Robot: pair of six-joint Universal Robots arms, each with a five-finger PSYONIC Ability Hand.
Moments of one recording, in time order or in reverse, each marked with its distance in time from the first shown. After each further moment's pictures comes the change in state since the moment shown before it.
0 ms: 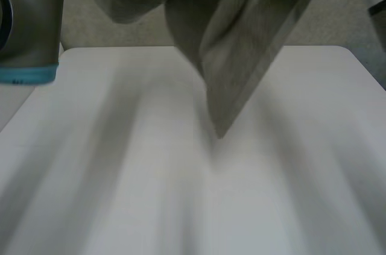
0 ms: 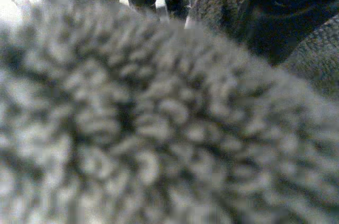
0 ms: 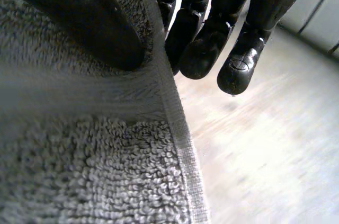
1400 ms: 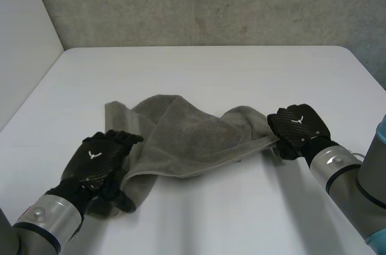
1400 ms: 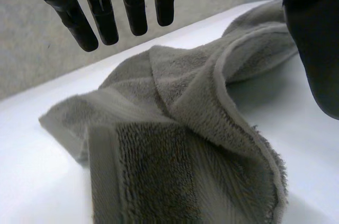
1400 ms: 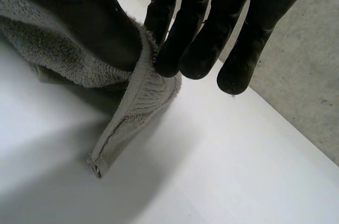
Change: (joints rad) left arm 0.190 0.190 -1.055 -0.320 0.122 -0.063; right arm -0.049 0.153 0.602 0.309 0.210 -0.049; left_hand -1.012 -1.049 -1.078 -1.048 -1.084; right_hand 0.000 0.000 0.000 0.001 0.000
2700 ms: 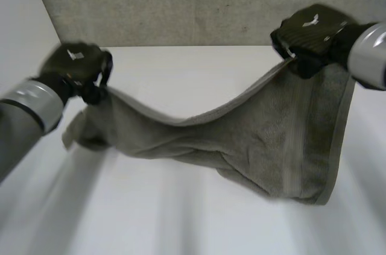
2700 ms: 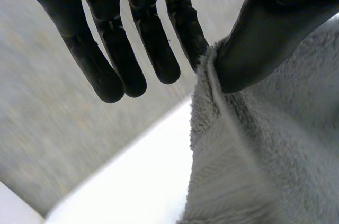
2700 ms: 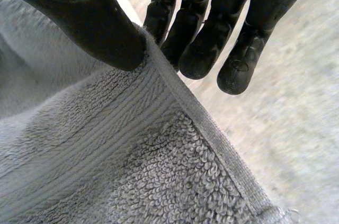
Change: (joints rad) left arm 0.049 -0.186 0.670 -0.334 -0.014 0.230; right arm -0.018 0.046 -0.877 0.842 -0.167 -0.245; left_hand 1.041 1.053 1.077 1.046 1.088; right_hand 0.000 0.000 0.001 0.000 0.000
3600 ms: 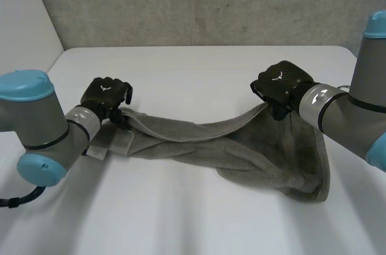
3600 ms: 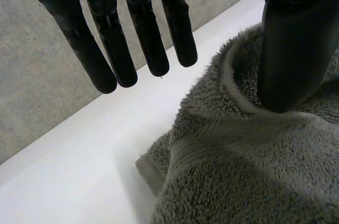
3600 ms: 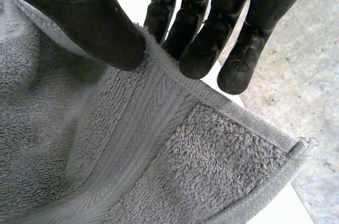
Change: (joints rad) left arm -0.004 -0.431 0.113 0.245 -0.006 -0.040; right arm 0.086 0.138 0.227 -0.273 0.129 -0.027; left_hand -0.531 -0.540 -0.563 -0.535 -0.554; right_hand 0.000 0.000 0.001 0.000 0.000
